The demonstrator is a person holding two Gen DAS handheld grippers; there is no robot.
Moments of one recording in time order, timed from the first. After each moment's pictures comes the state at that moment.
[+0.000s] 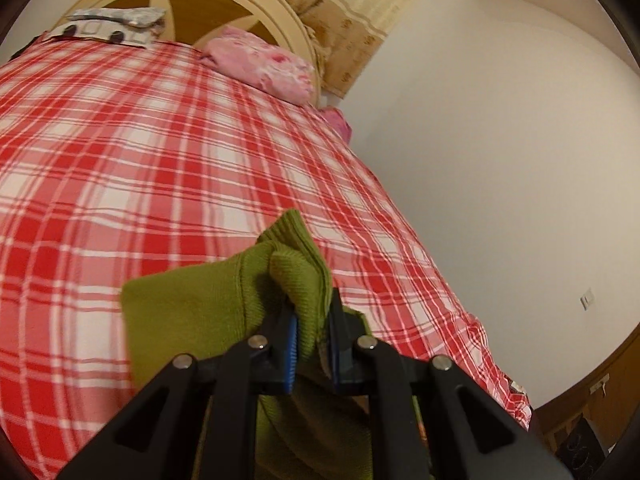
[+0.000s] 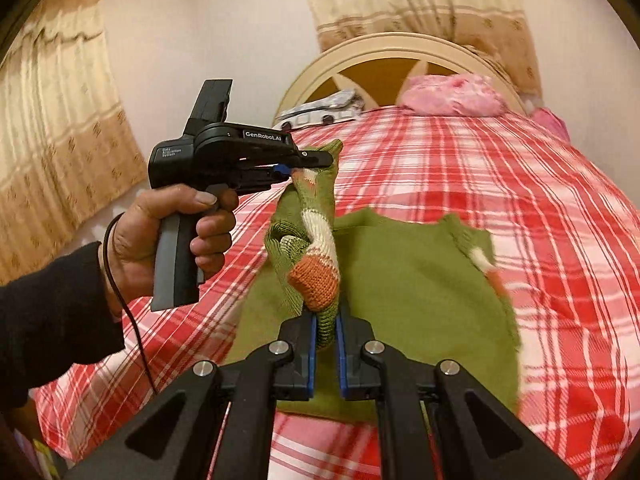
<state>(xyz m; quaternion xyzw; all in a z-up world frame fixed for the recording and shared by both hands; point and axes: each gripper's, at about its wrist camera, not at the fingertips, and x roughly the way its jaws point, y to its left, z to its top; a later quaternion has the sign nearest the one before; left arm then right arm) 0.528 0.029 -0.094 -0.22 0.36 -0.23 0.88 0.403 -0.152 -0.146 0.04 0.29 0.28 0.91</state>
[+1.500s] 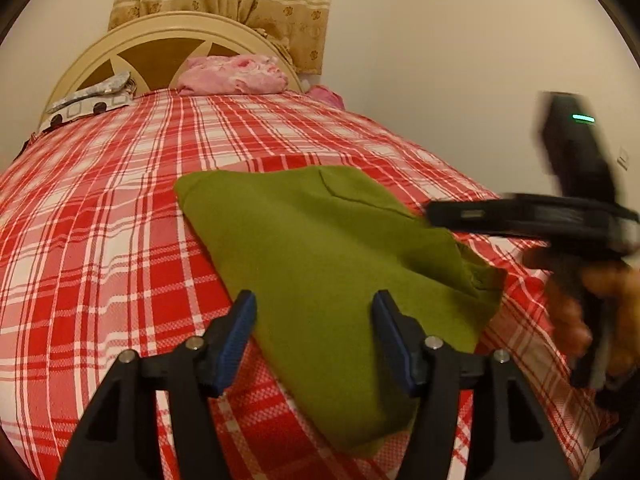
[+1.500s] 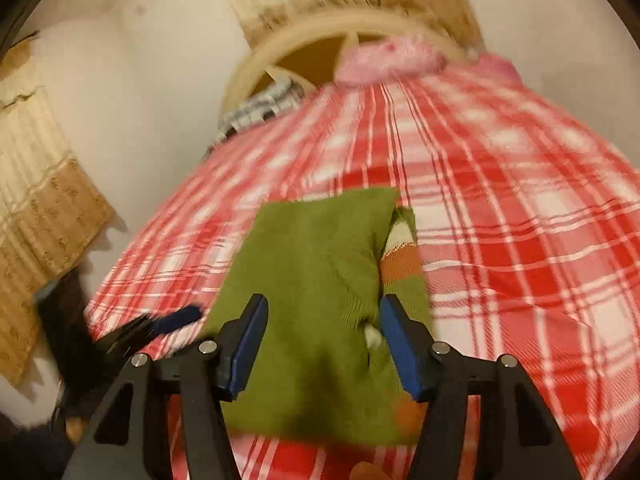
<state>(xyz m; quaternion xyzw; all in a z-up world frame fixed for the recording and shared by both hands) 0.389 -0.034 -0.136 -0.02 0.34 -0.19 0.92 0.493 -0.213 -0.172 0.12 0.39 0.22 0.88</state>
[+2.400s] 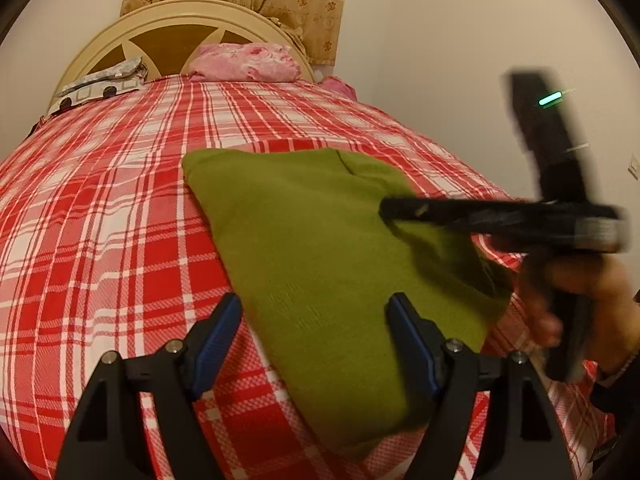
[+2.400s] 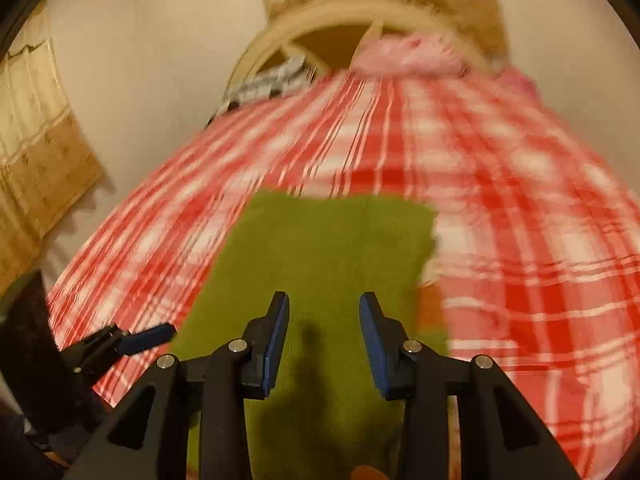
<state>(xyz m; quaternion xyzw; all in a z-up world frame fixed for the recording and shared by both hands) 0.383 -0.037 -0.153 -0.03 0.36 -0.17 0.92 0.518 -0.187 -0.185 0.02 0.40 0.21 0.89</state>
